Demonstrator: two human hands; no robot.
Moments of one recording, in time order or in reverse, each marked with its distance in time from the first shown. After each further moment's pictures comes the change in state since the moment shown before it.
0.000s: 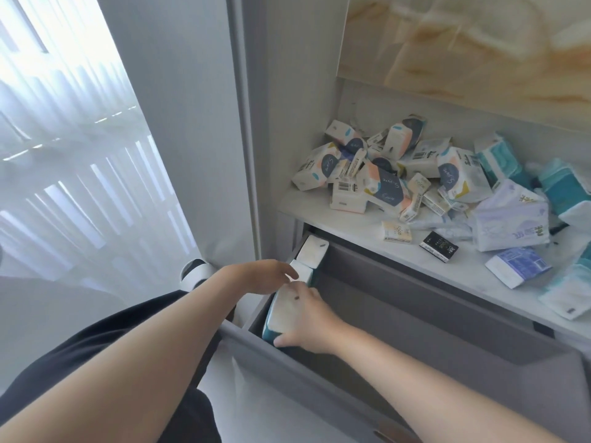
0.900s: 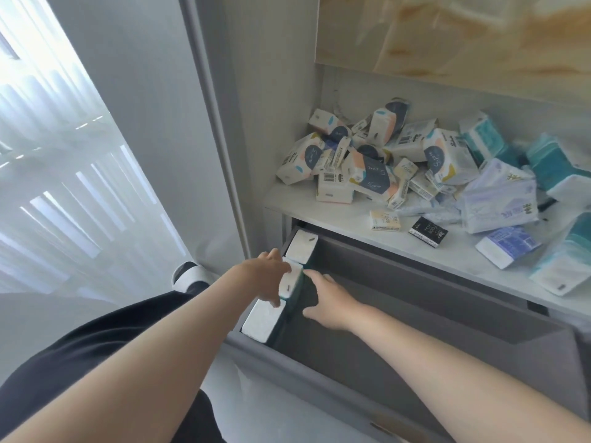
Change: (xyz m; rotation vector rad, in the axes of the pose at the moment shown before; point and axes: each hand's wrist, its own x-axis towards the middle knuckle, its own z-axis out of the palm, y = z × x) left_hand 0.018 0.021 0.008 0.422 0.013 -0.009; right_hand 0.010 0.038 -0.039 -0.070 0.027 0.085
